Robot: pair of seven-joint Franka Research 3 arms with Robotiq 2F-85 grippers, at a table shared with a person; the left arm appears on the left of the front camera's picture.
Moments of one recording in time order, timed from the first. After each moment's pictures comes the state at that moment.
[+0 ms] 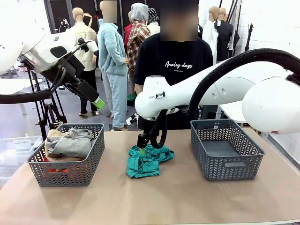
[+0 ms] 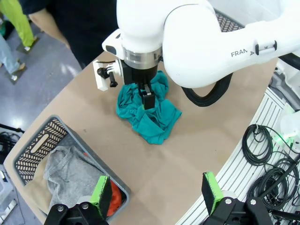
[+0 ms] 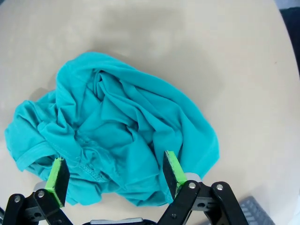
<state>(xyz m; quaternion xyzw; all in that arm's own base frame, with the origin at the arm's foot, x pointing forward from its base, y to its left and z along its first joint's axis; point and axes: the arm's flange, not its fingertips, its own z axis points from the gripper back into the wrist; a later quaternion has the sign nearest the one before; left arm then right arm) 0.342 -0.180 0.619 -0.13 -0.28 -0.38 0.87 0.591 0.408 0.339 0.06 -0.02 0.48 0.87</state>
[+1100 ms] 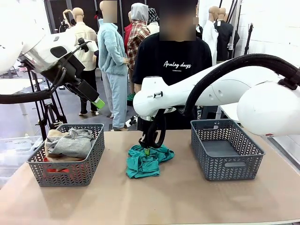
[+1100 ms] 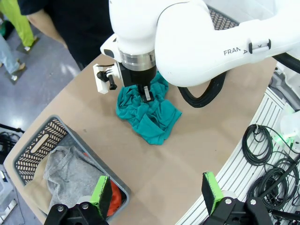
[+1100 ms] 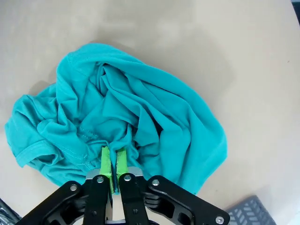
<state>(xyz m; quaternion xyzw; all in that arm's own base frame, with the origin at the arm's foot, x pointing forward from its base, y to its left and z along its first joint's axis) 0.342 -0.180 0.619 -0.13 -0.28 -0.38 0.87 0.594 0.413 0.333 0.06 0.02 0.48 0.87</state>
